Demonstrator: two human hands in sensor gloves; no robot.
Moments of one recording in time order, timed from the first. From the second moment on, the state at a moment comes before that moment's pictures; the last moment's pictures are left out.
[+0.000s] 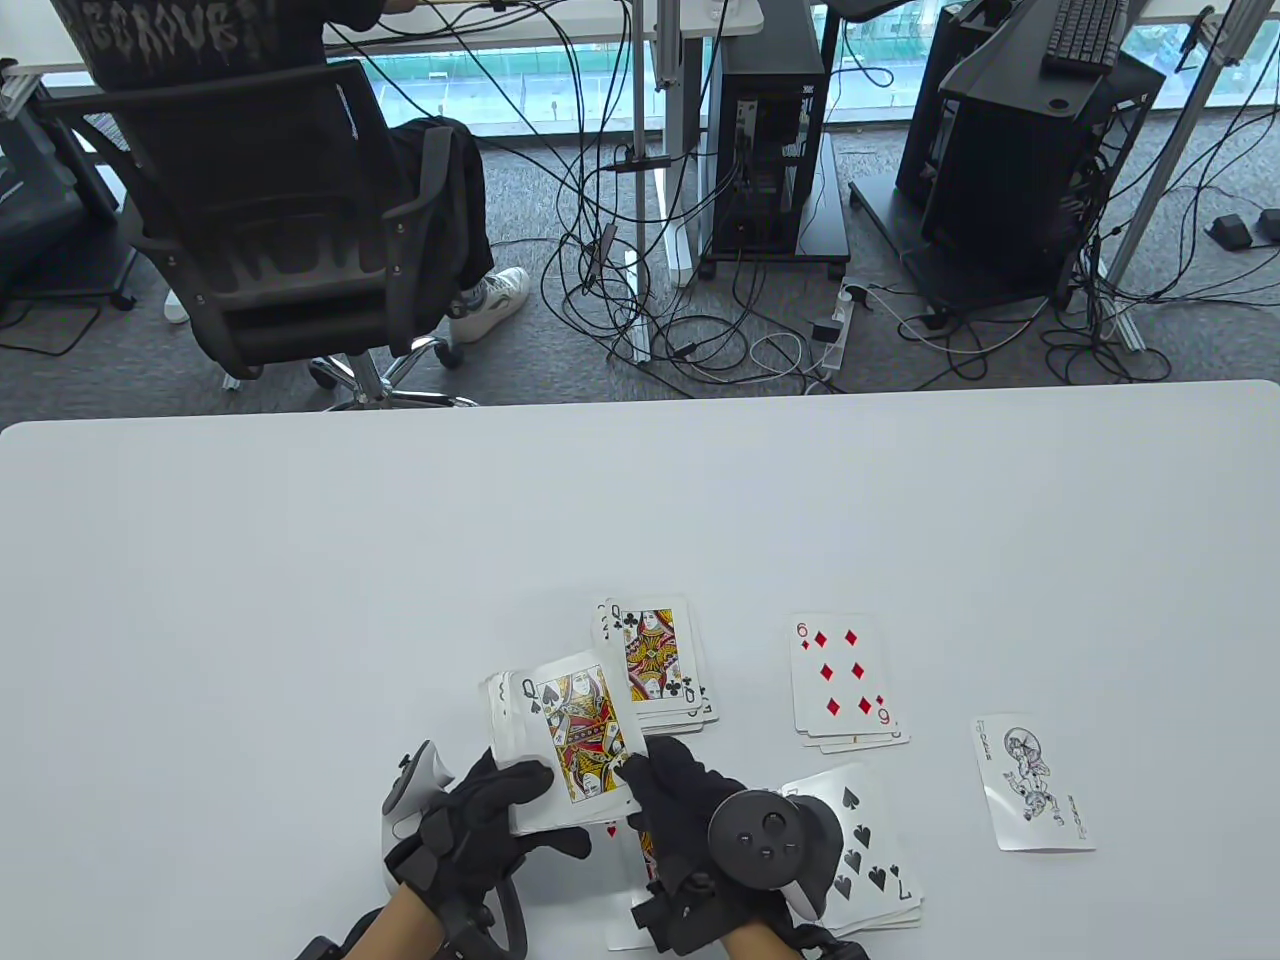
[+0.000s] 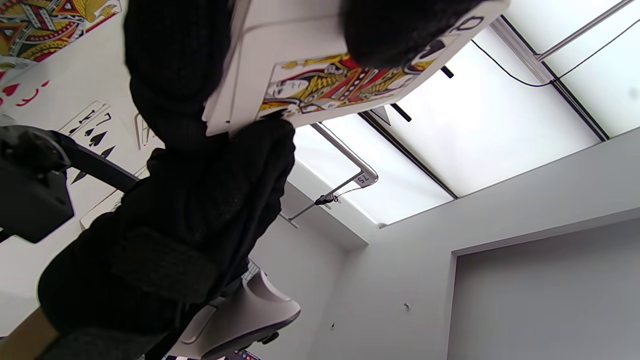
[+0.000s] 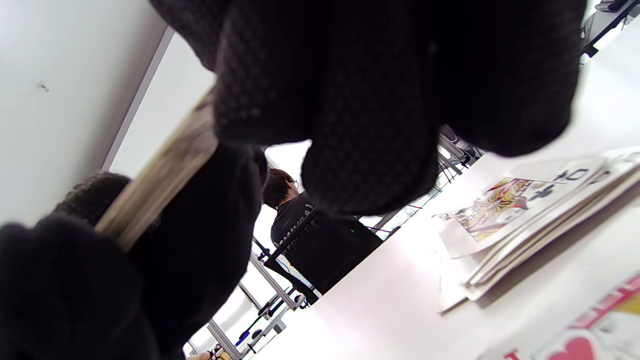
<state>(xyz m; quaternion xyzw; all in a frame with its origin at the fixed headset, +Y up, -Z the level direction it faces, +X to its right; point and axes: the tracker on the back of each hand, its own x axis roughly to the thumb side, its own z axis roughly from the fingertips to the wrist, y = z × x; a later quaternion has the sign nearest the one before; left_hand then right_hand) -0.187 -0.810 -0.250 -0.31 -0.14 0.84 0.41 0.044 -0.731 -0.224 0.14 -0.14 0.87 0.45</state>
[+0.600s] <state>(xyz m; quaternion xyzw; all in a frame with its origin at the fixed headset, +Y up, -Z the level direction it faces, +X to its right) -0.202 -0.808 -0.255 -0.27 -0.13 0.87 0.39 0.156 -0.702 -0.250 0.02 -0.06 0.88 0.47</state>
